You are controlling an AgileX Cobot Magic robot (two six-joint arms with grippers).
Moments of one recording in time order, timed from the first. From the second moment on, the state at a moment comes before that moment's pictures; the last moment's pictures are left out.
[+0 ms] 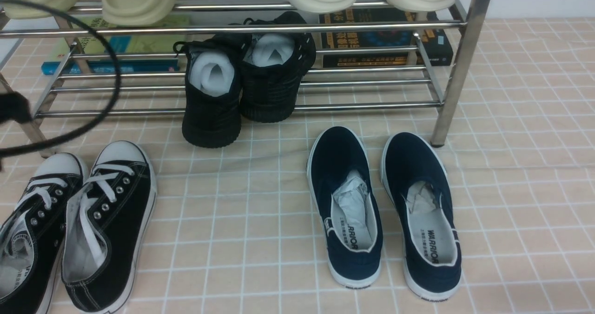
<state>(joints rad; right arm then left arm) 0.02 -0.01 0.02 -0.04 0.39 0.08 0.05 1.08 -1.15 0.06 1.13 -0.27</state>
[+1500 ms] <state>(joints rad) 0.02 -0.01 0.02 -0.04 0.39 0.08 0.05 0.09 -0.38 -0.13 0.61 0.14</state>
